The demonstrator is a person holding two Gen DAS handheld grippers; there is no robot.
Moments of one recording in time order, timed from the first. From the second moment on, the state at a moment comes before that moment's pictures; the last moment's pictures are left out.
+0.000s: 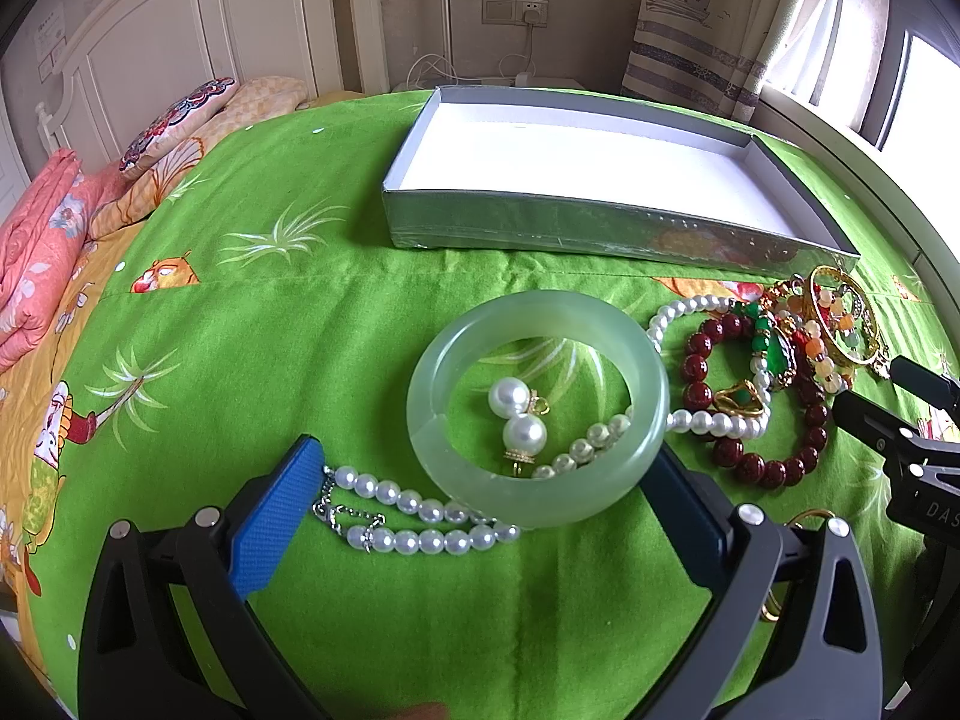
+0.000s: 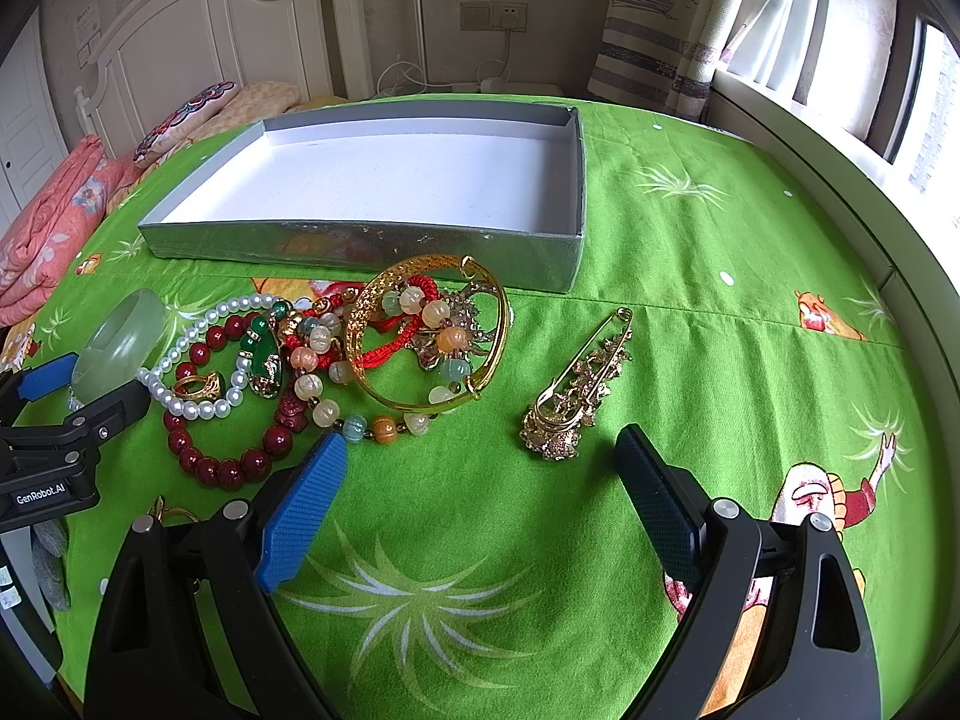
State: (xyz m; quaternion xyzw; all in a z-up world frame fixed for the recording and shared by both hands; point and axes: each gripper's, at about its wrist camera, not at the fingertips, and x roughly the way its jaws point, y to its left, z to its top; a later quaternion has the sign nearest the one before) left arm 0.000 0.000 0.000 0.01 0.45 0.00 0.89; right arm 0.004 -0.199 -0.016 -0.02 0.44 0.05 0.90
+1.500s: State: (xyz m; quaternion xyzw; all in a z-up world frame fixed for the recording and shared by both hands) left arm -0.053 0.034 0.005 -0.02 0.44 -0.03 0.90; right arm -0.062 -0.129 -0.008 -0.13 0.42 0.23 0.87
